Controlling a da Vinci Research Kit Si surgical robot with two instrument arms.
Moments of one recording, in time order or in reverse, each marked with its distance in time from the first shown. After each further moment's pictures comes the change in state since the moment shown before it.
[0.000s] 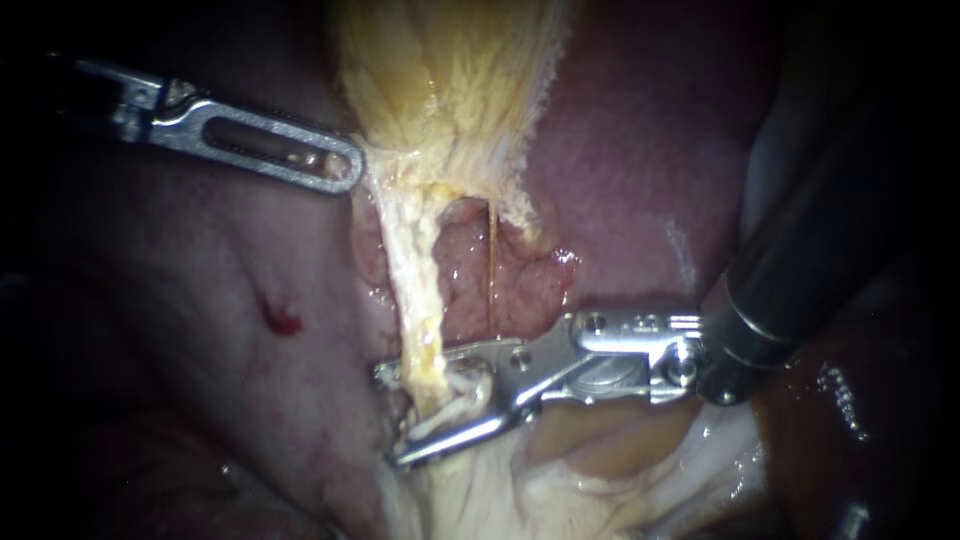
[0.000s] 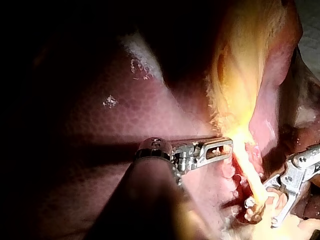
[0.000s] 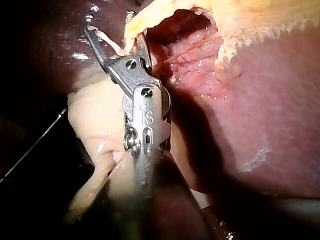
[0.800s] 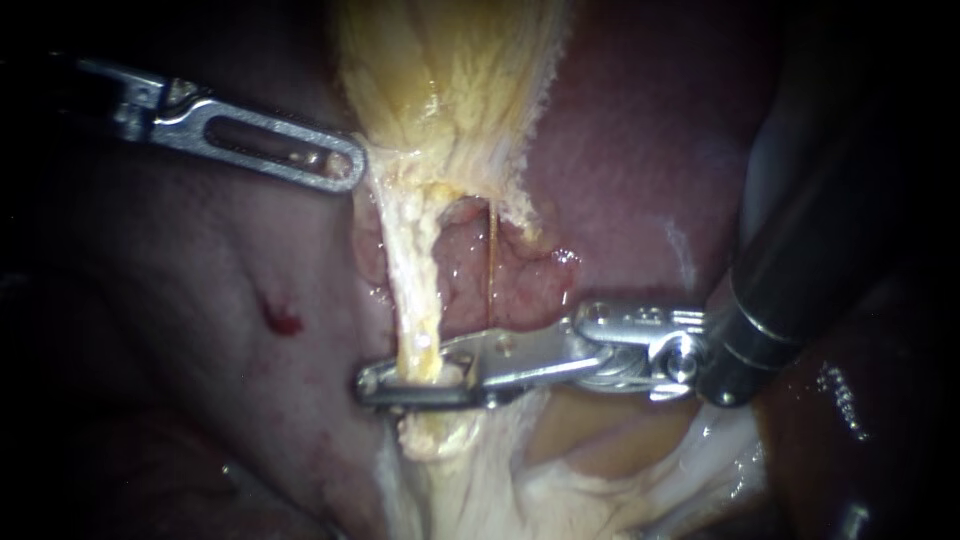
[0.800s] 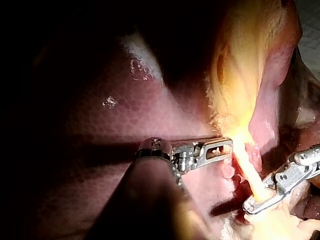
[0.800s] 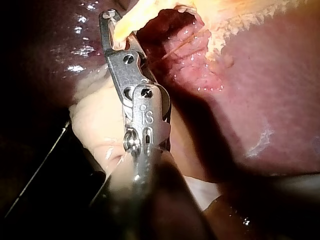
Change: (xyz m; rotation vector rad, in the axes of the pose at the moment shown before) right arm 0.000 0.000 -0.001 -0.086 -0.086 0.121; left arm 0.000 0.000 0.000 0.000 0.000 0.000
